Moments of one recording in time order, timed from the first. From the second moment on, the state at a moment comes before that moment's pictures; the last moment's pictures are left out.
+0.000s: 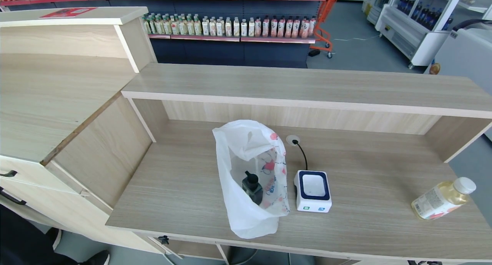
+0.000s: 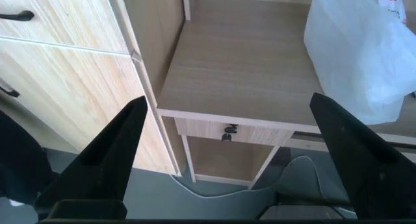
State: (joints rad) left arm 0.00 0.00 0.00 0.00 0.01 0.00; right arm -0.05 0.07 0.00 0.00 -0.06 0.07
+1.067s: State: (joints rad) left arm 0.00 0.00 0.00 0.00 0.01 0.00; right arm -0.05 0.07 0.00 0.00 -0.05 0.06
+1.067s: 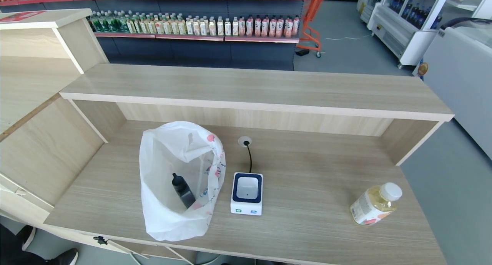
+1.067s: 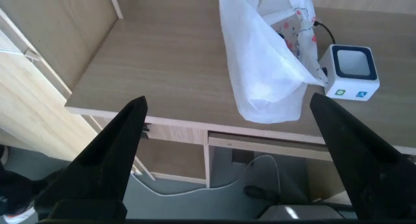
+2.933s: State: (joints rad) left arm 0.00 0.00 0.00 0.00 0.01 0.00; right arm 0.04 1.79 -0.51 -0.53 -0.01 -0.17
